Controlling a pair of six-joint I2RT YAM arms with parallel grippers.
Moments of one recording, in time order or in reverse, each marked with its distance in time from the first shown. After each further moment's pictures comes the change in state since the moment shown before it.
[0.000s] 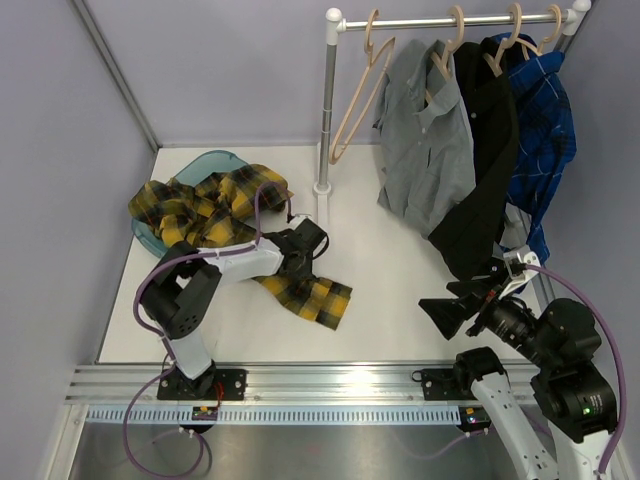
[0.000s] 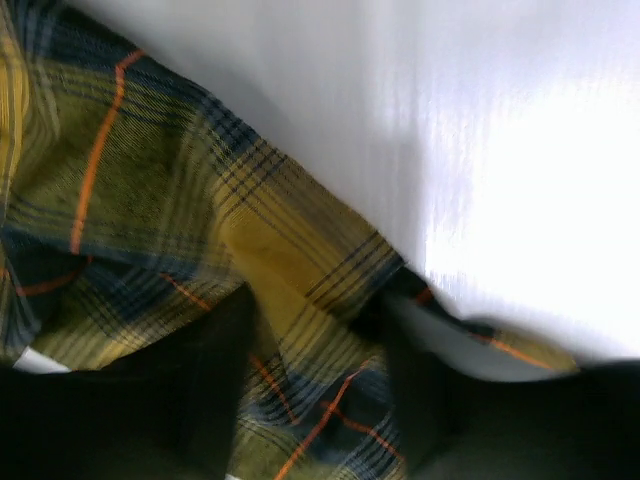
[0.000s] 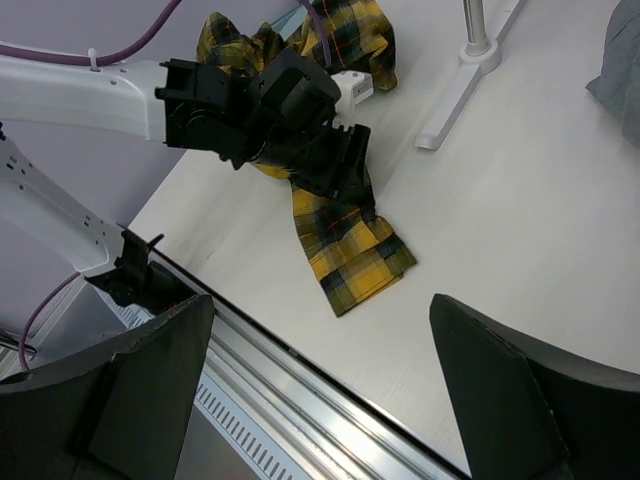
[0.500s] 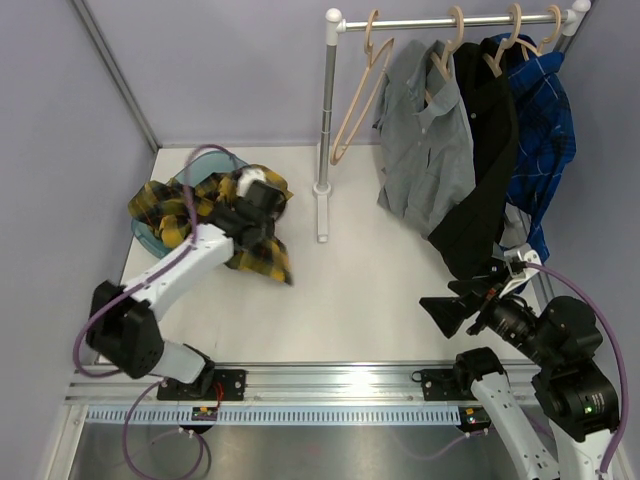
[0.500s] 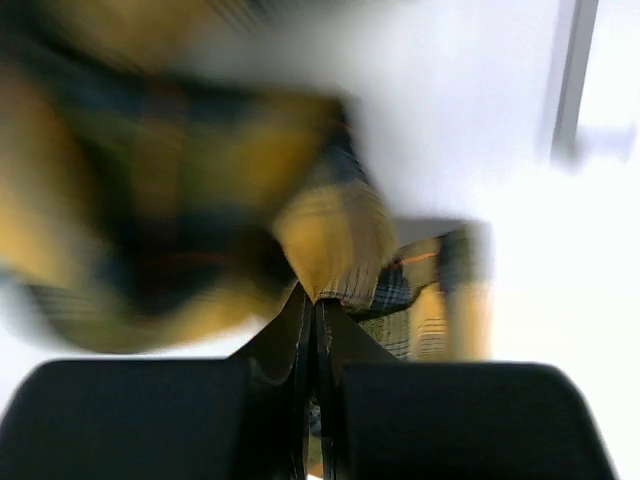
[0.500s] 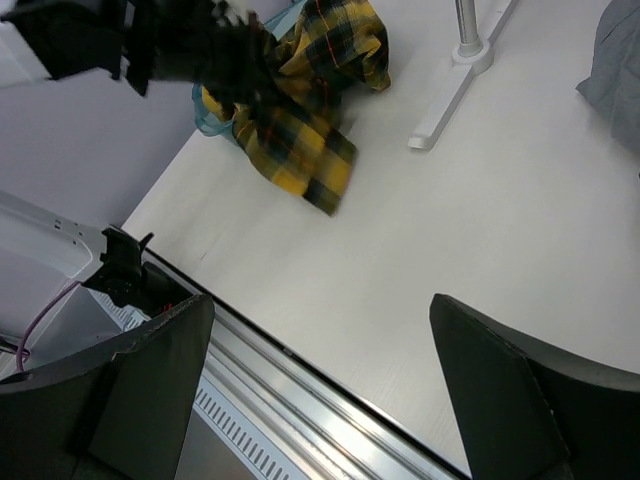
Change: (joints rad) left arm 0.149 -0.267 0.090 -0.195 -0.150 0.091; right arm 0.000 0.014 0.019 -0.016 0.013 -0.012
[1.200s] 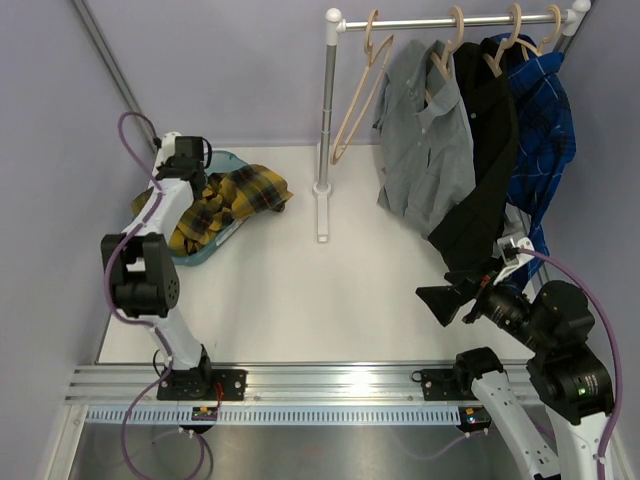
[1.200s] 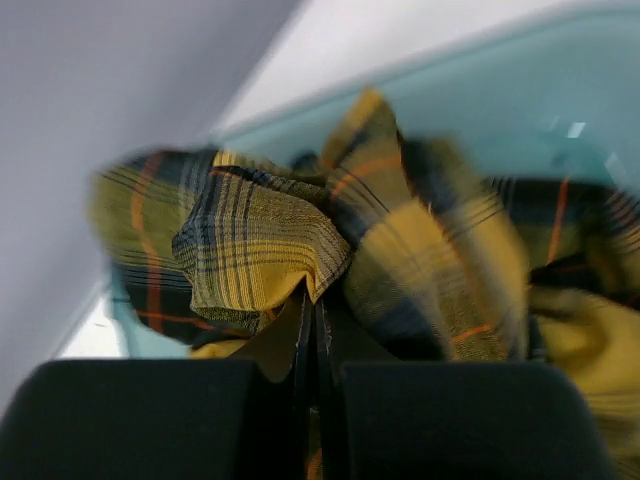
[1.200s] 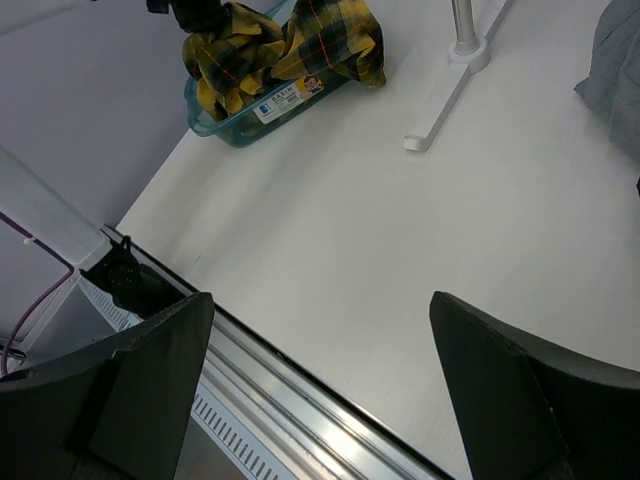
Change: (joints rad) left arm 0.595 0.272 0.346 0.174 -0.150 0.211; right arm 0.000 0.069 0.000 0.047 -0.001 -0.010
